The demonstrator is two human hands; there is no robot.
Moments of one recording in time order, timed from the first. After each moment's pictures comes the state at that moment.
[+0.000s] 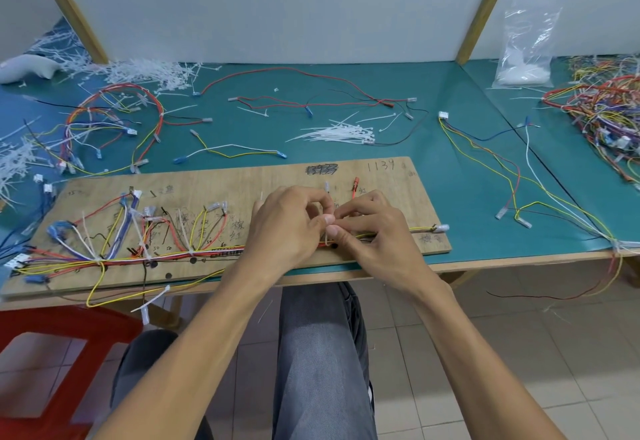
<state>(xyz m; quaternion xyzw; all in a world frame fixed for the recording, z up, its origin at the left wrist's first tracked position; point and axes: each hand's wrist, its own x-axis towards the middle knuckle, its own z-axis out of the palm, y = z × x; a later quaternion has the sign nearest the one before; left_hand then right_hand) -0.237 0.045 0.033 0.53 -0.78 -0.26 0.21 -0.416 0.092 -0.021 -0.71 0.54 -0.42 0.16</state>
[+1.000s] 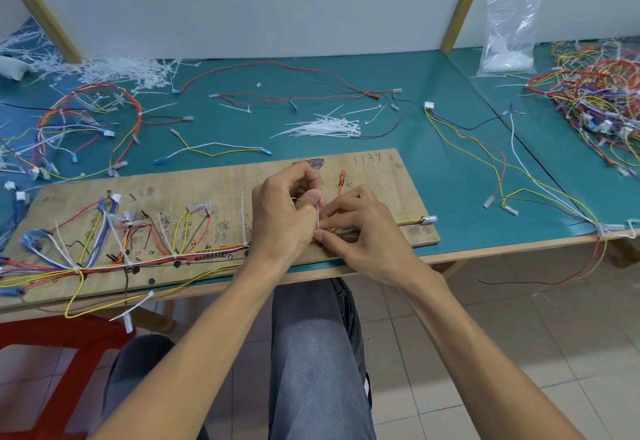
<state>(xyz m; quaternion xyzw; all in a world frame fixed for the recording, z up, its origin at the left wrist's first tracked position) -0.261 0.043 0.017 0.46 -0.69 -0.35 0.43 -0.417 0.095 -0.013 -0.73 0.56 -0.35 0.16</state>
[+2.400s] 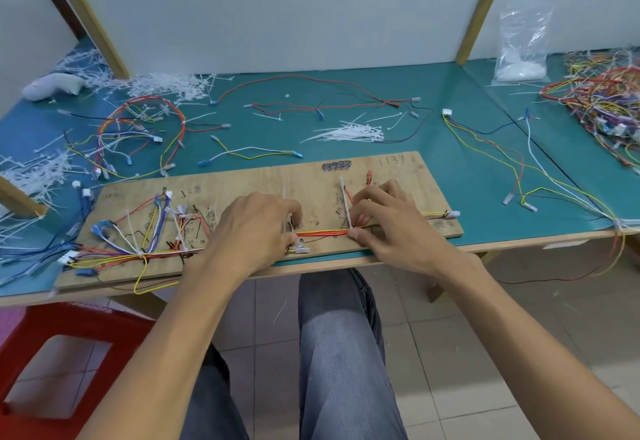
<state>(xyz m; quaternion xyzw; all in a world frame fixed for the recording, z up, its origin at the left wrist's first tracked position) -0.160 0.042 0.045 0.50 -0.87 -0.04 0.02 -0.417 0.102 -0.001 -0.79 0.57 -0.22 0.09</state>
